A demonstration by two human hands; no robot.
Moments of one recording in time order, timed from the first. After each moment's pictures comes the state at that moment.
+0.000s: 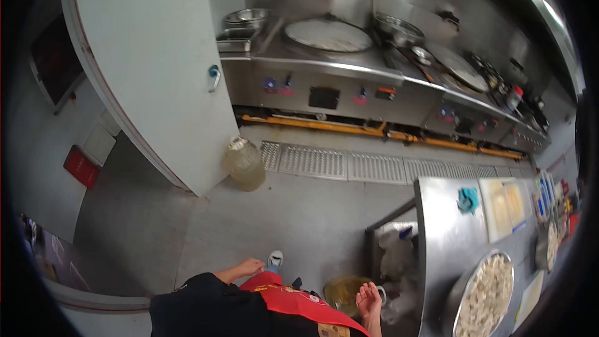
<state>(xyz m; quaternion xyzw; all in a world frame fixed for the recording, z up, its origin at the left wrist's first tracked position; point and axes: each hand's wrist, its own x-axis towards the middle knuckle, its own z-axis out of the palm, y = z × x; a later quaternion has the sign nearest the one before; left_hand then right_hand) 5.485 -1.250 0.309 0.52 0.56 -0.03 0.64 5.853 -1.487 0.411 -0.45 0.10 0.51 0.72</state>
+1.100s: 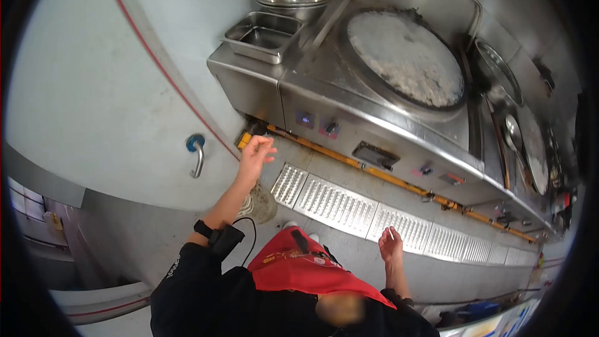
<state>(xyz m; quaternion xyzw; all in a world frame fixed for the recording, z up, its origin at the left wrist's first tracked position) 5.584 -0.753 0.588 0.39 0.48 0.56 0.56 6.027 -0.946 0.490 -0.53 0.07 0.59 0.61</state>
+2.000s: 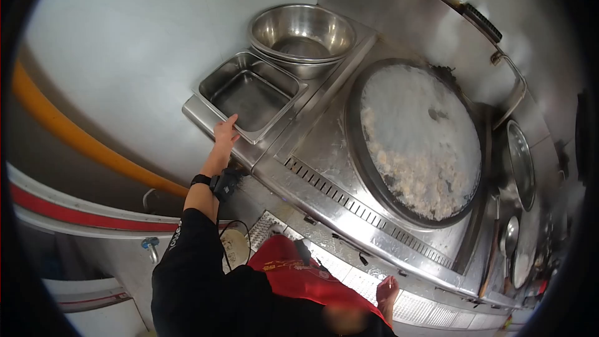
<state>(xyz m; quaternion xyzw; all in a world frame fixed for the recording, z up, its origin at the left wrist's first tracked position) 5.514 -0.472 0.522 0.05 0.64 0.62 0.46 6.146 -0.831 0.508 -0.56 0.17 0.48 0.66</state>
